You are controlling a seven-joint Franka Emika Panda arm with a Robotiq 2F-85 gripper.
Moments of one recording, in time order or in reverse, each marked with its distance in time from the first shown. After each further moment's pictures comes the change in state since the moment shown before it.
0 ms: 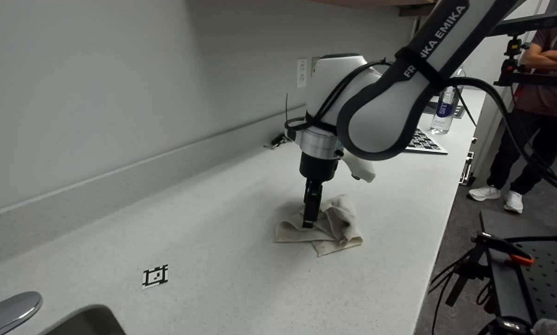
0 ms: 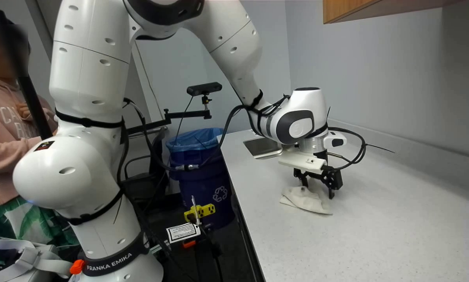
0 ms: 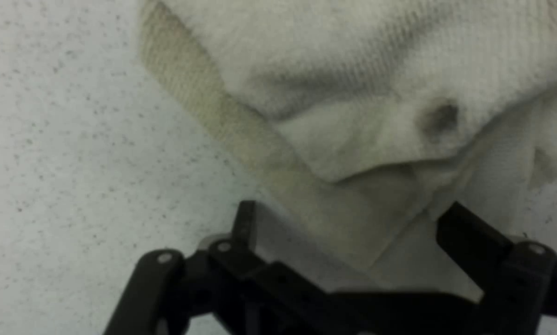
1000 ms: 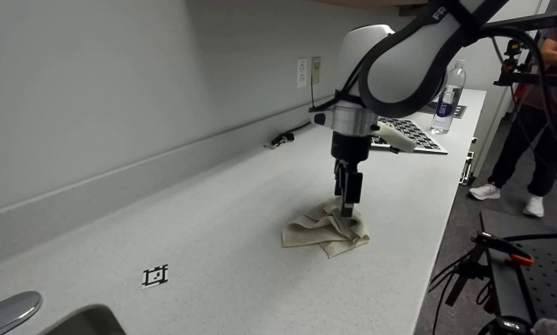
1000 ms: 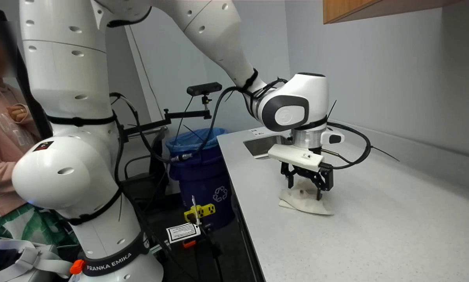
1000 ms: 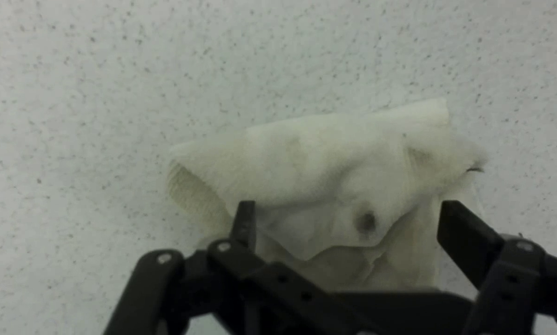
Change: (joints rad) arm -0.014 -0.192 -0.047 -0.137 0.203 -0.195 -0.312
